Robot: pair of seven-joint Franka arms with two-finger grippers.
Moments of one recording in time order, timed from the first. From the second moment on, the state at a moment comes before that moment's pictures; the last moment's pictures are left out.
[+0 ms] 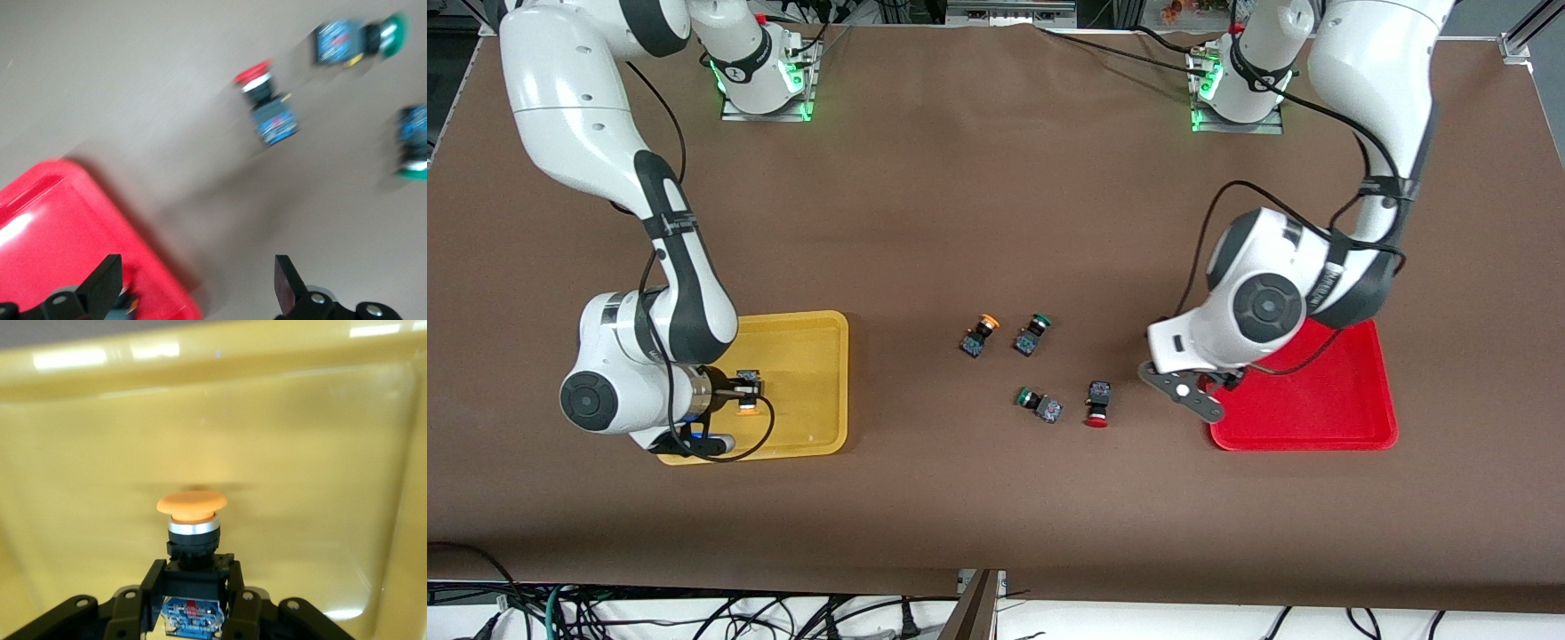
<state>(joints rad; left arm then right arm) -0.20 0.62 -0.21 -1.46 0.12 1.98 0.15 0.07 0.86 0.02 -1.32 0.06 1.93 0.07</state>
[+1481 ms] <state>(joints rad) -0.27 0.90 -0.20 -1.43 -0.08 2.54 0.19 0.47 0.78 -0.01 -1.35 0.25 2.02 0.86</state>
